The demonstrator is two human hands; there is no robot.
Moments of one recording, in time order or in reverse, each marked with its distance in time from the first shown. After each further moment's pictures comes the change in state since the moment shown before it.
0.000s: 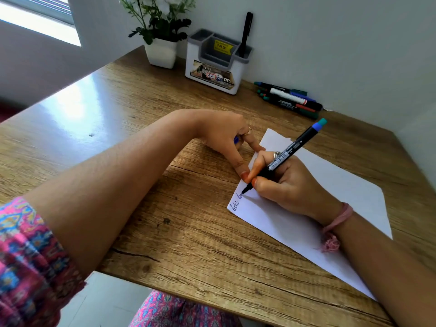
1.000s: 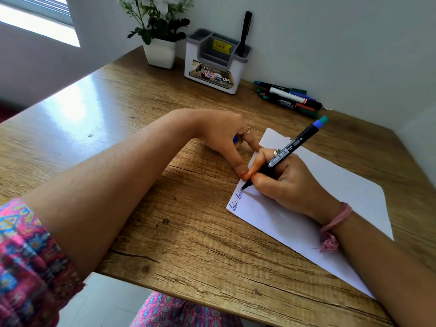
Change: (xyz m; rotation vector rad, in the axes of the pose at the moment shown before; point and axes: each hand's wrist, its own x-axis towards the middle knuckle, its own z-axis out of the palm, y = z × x) left_hand -0.001 0.001 -0.001 0.011 -0.005 -0.002; right_hand 0.001 -0.001 0.001 -0.037 0.064 0.040
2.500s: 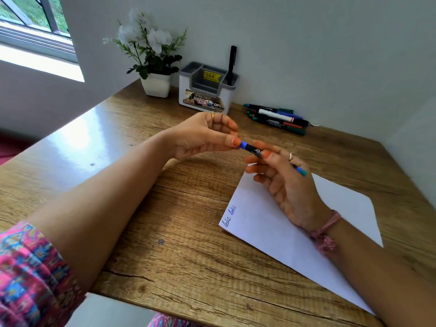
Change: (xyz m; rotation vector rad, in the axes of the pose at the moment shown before) left_hand -0.007 -0.022 0.001 -1.198 0.344 0.124; right_hand 0.004 -0.013 -0.010 0.655 0.307 0.161
